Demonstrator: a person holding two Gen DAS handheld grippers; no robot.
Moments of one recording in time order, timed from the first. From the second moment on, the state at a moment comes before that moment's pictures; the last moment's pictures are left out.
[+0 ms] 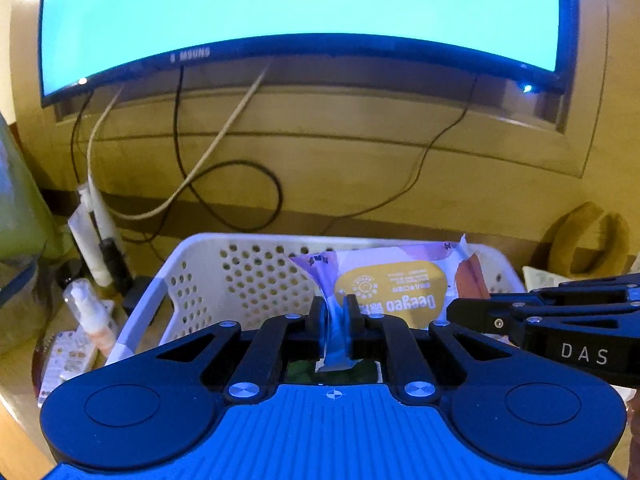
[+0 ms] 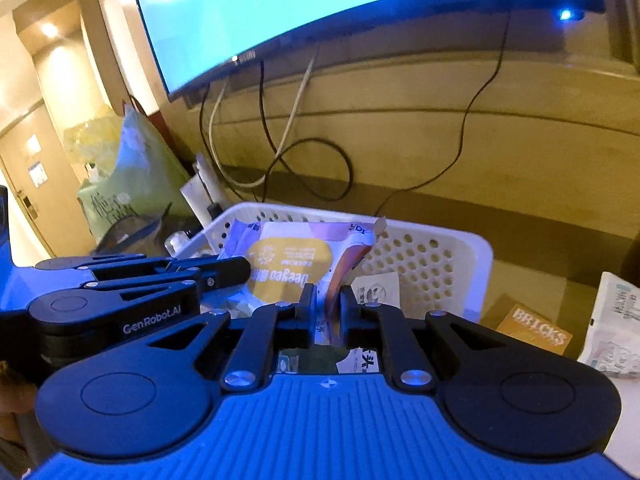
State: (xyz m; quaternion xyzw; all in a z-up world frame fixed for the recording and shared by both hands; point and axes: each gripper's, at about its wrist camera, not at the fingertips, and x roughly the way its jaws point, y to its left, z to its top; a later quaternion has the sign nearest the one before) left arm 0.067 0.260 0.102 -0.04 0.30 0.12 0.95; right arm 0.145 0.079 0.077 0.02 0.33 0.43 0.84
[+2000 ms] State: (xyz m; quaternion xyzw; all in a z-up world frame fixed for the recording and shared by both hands) left arm -0.023 0.129 0.075 -0.01 0.28 0.12 0.95; right arm 0.063 -0.141 -0.026 0.07 0.45 0.34 0.82
